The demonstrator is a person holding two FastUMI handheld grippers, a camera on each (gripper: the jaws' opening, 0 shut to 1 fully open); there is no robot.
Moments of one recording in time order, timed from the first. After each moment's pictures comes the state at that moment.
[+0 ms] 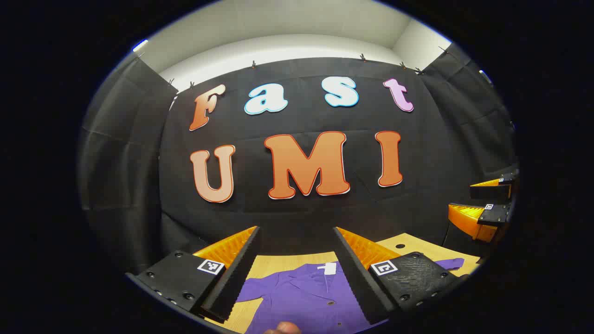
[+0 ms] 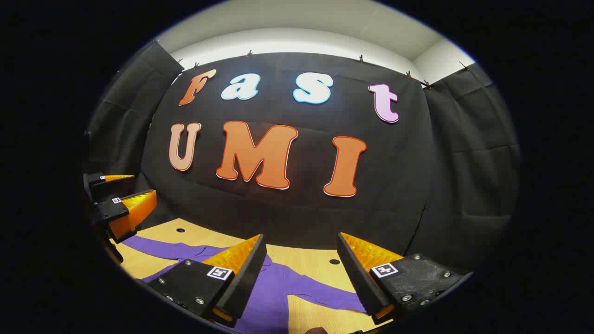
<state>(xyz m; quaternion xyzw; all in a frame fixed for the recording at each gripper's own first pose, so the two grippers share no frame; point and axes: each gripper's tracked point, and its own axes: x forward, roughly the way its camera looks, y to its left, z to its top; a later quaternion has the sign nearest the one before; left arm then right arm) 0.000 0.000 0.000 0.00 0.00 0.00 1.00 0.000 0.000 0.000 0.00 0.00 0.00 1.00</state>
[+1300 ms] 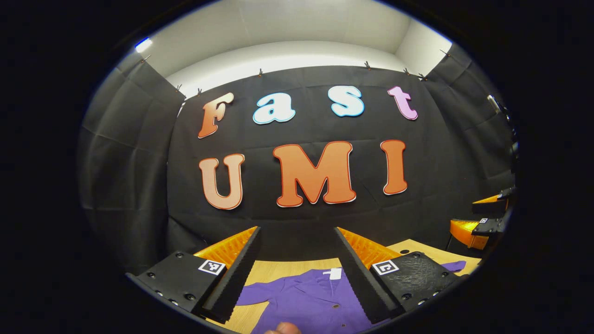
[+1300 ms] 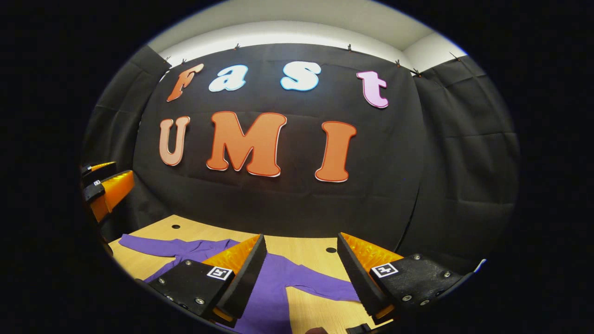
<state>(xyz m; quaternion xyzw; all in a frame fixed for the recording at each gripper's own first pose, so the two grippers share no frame) -0.014 0.019 0.012 -0.01 -0.03 0.01 1.00 -0.001 -0.023 -0.035 0.02 0.05 -0.04 1.00</state>
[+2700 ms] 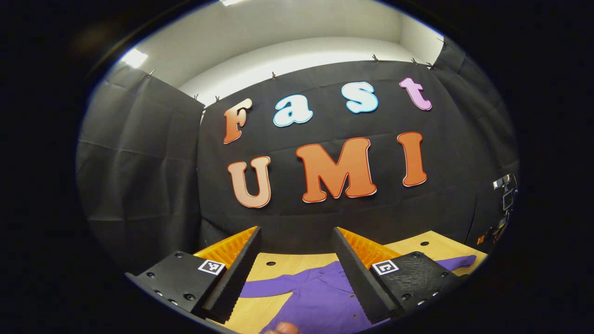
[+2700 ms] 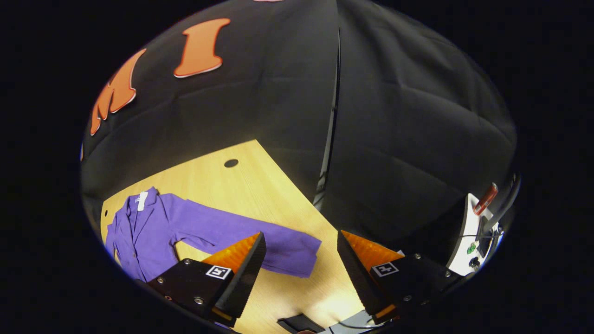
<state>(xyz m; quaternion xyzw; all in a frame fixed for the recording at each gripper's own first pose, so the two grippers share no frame) -0.083 0.037 0.017 0.03 0.00 0.12 0.99 0.029 -0.251 -0.312 0.14 0.39 -0.22 0.88</state>
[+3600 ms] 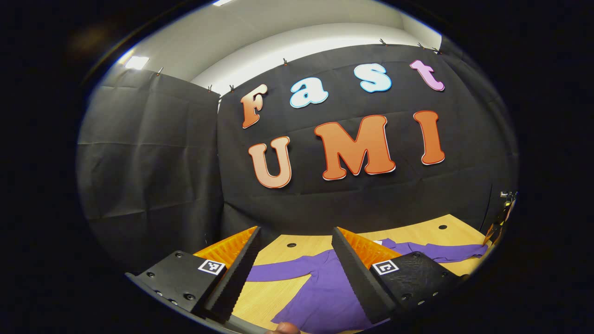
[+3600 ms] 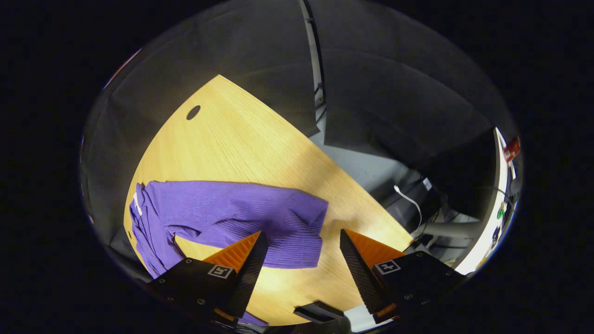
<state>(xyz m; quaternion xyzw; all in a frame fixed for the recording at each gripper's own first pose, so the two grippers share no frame) -0.107 0.056 -0.026 0.04 0.06 0.17 0.98 0.026 -0.235 -0.417 0.32 0.60 -0.18 0.71</state>
